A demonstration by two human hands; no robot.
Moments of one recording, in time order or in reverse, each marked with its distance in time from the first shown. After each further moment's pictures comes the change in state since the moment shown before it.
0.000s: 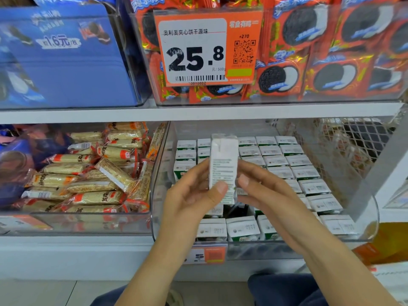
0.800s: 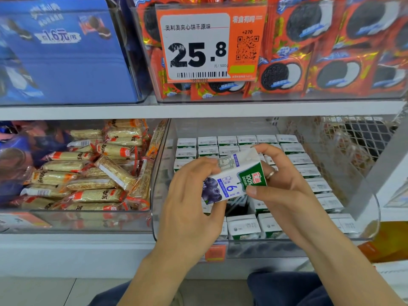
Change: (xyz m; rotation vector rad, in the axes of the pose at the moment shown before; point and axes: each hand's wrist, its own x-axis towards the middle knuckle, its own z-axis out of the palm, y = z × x) left_hand -0.004 -0.013 0.002 0.842 0.223 0.465; right_hand -0.001 -0.004 -0.008 0.188 0.024 -0.102
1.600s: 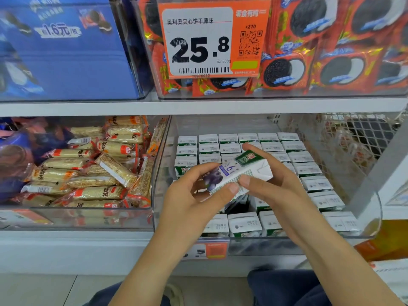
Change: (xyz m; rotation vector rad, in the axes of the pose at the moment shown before) left_hand 0.010 0.003 -0.008 -0.664 -0.243 -0.556; right_hand 0.001 0.002 0.008 -0.176 0.139 0.107
